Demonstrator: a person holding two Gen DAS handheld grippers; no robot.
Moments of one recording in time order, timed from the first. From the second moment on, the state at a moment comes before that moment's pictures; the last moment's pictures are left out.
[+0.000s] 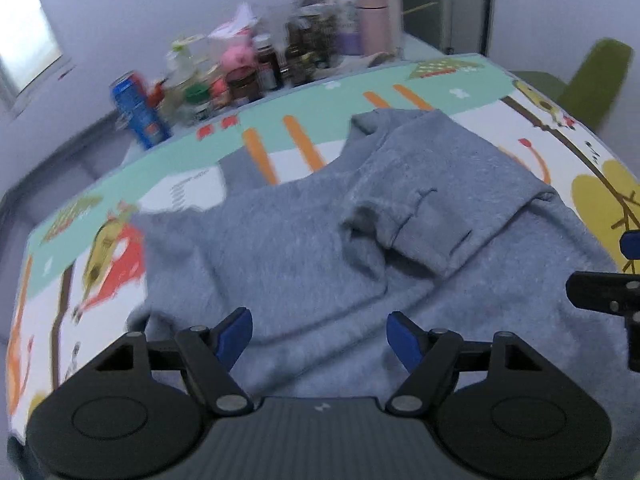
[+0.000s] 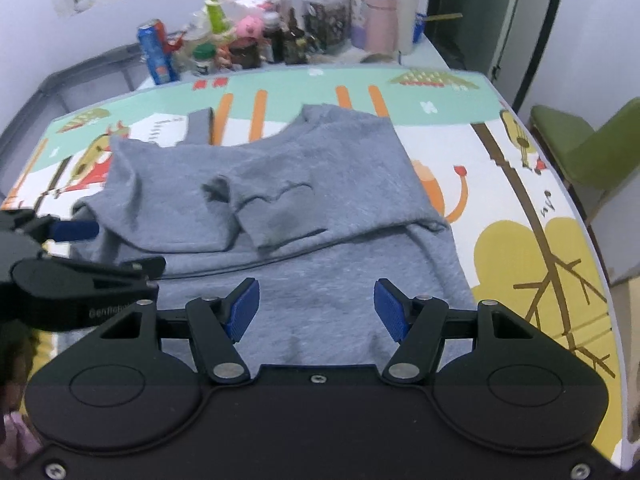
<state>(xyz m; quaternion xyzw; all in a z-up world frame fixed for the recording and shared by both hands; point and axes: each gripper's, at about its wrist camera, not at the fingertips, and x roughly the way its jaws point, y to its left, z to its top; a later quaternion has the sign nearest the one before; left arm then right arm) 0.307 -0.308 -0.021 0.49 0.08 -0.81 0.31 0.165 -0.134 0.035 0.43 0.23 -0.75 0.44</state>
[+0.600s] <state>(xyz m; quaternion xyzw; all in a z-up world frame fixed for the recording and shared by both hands) 0.235 -0.343 -0.088 0.49 -0.08 -0.84 0.22 0.100 -0.162 -0.038 0.49 0.20 -0.74 0.42</state>
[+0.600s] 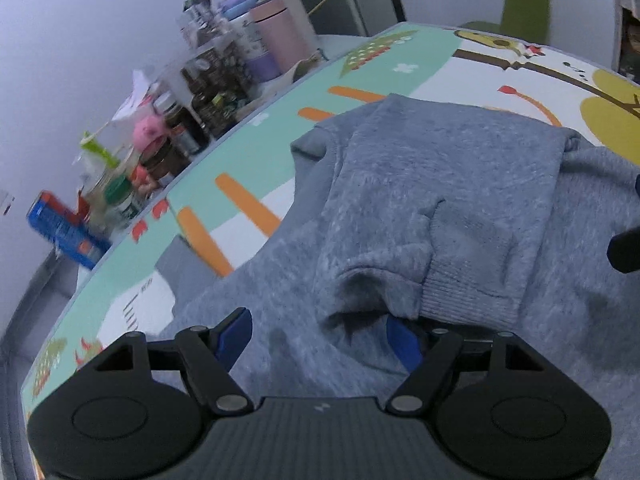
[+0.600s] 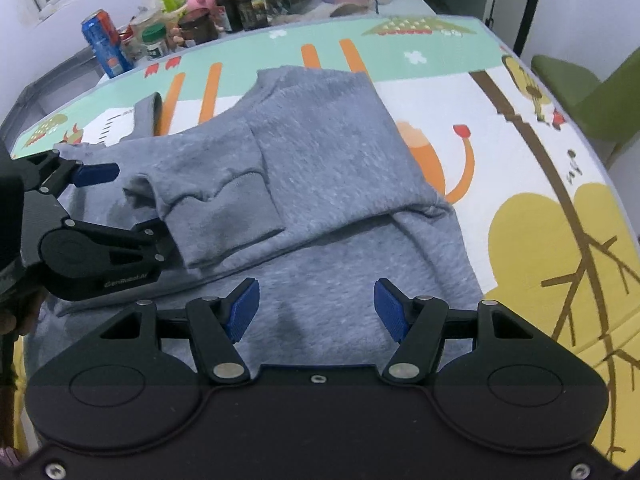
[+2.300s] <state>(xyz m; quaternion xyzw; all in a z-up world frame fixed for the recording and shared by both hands) 0.318 -0.445 -0.011 0.30 0.27 -0.84 0.36 0.113 -0.213 -0.038 0.47 0.20 -0.72 0.47</state>
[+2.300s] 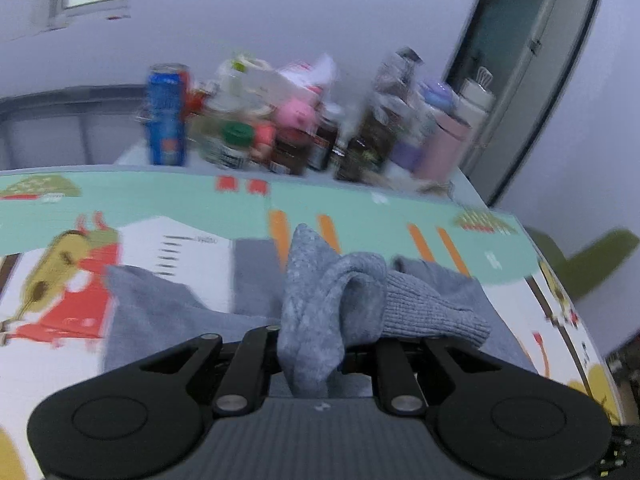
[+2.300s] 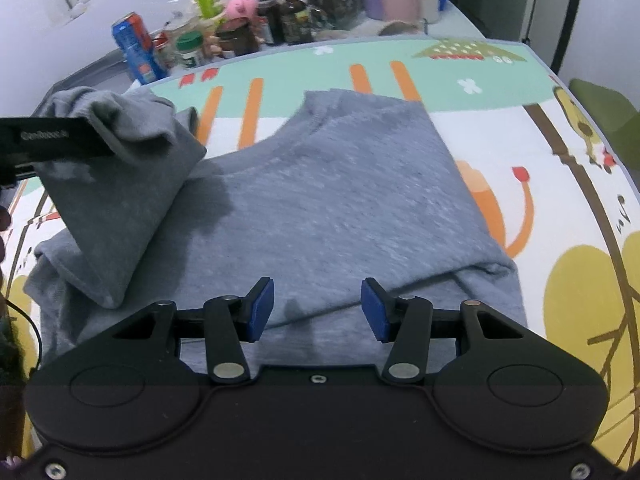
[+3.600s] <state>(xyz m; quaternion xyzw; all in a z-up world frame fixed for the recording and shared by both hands) 0.648 -0.575 0.038 0.14 0.35 -0.69 0.61 0.267 -0.301 -0.003 0.40 0.27 -0.65 0.58</state>
